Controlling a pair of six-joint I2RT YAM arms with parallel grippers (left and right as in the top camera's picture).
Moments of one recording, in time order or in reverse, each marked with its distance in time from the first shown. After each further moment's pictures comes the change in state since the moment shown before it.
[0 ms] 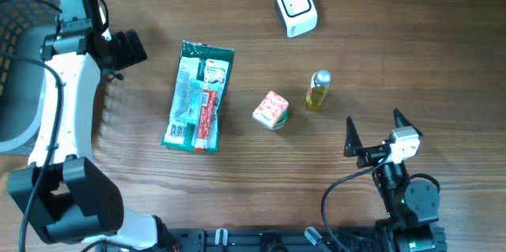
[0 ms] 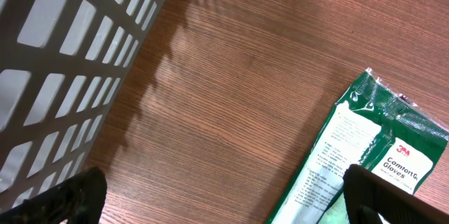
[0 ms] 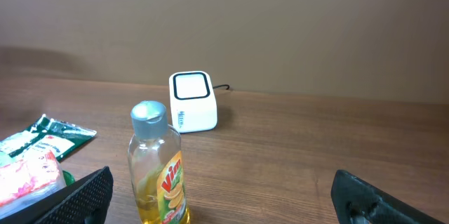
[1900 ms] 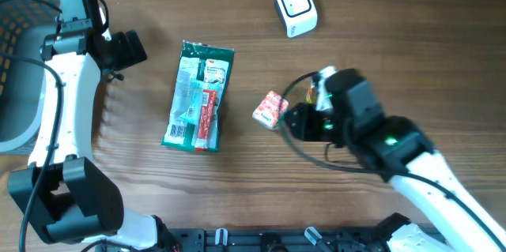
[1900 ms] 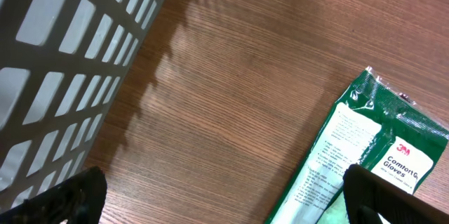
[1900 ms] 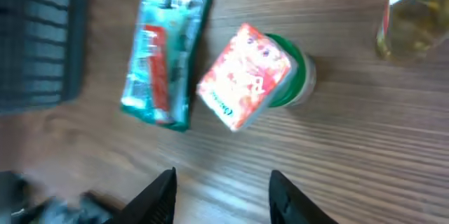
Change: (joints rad) left arm 0.000 0.000 0.000 -0.003 0.001 0.000; right arm 0.440 1.149 0.991 -0.745 -0.169 0.661
